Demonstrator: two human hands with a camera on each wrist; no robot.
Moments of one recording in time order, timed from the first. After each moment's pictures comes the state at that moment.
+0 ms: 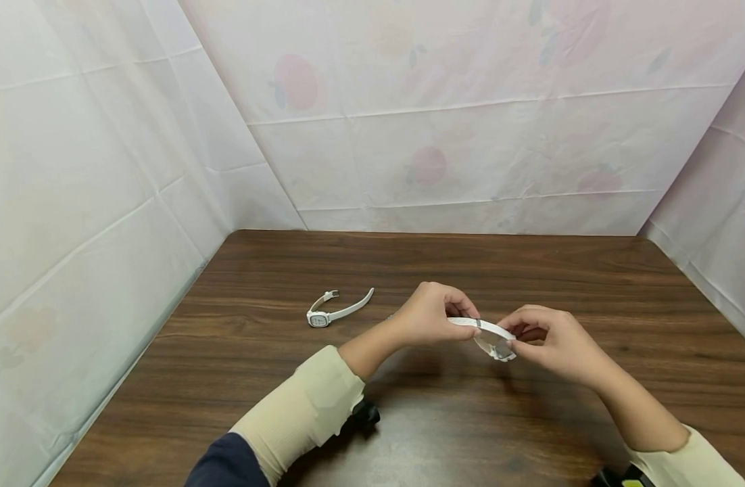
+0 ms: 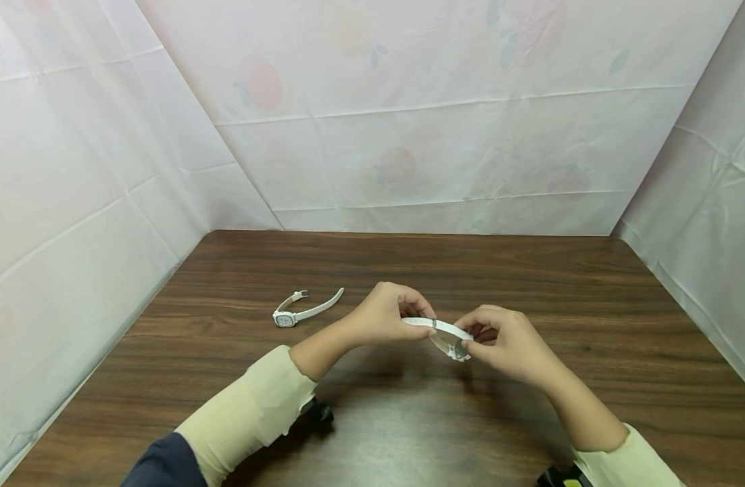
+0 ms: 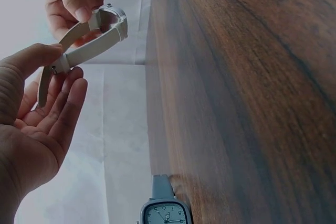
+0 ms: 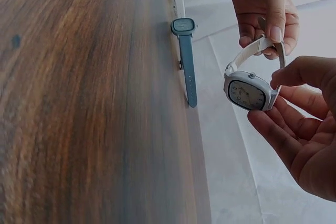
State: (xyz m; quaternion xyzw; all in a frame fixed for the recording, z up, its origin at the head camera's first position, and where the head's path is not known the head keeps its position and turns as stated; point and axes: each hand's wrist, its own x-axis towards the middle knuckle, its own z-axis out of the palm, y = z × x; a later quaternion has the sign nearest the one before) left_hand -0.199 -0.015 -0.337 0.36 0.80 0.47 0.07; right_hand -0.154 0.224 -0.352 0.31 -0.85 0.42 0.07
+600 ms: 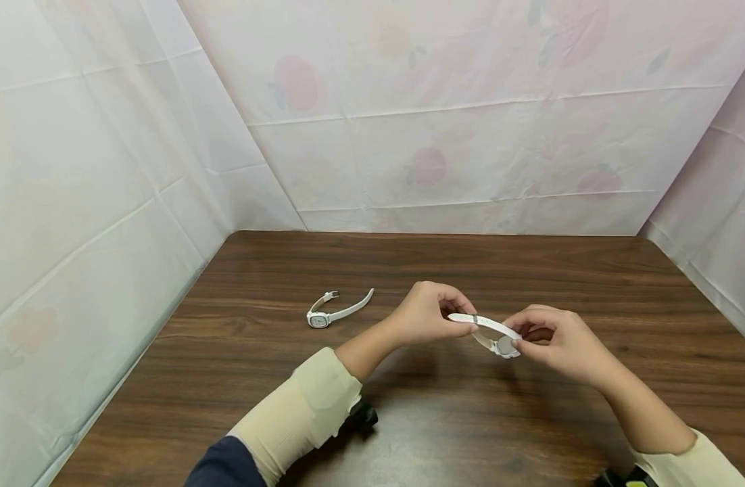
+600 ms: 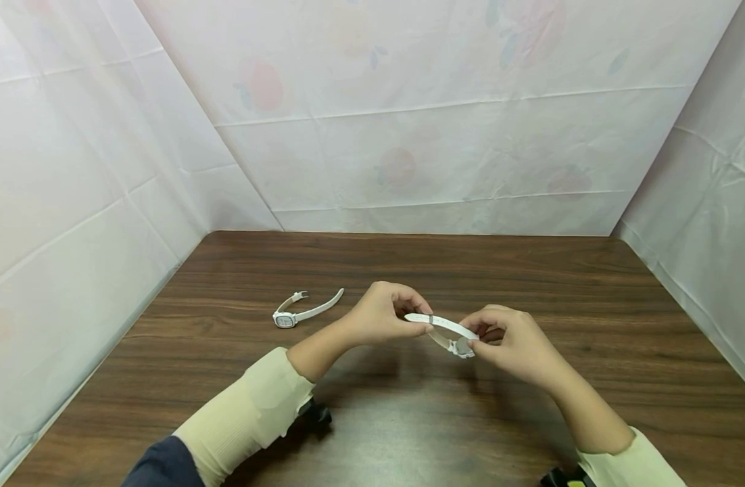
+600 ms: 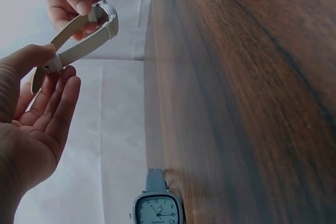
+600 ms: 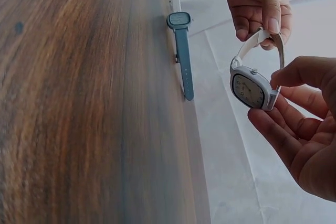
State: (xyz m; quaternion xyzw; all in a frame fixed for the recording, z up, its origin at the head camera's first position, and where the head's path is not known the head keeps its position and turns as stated) left_hand -0.201 -0.018 -0.341 0.34 0.78 0.51 0.07; right_hand -0.154 0.229 -0.353 0.32 -0.84 0.43 0.08
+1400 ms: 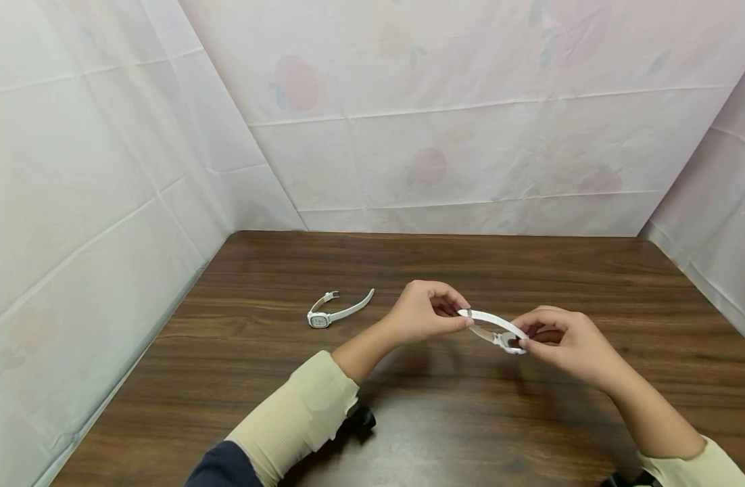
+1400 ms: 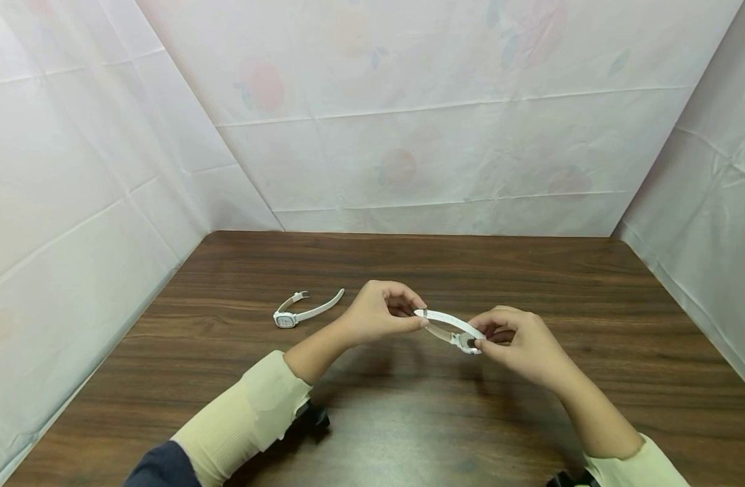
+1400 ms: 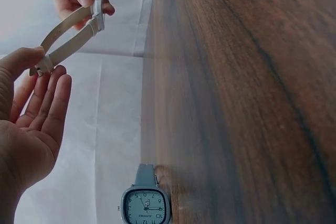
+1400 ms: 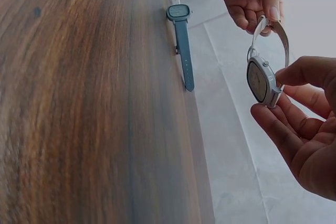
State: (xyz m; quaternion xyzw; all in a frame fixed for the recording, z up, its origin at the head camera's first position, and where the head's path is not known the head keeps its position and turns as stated) left_hand -0.202 -0.024 -0.347 0.31 0.74 0.59 0.07; right_hand -0.152 0.239 -0.353 0.30 -0.84 0.44 0.07
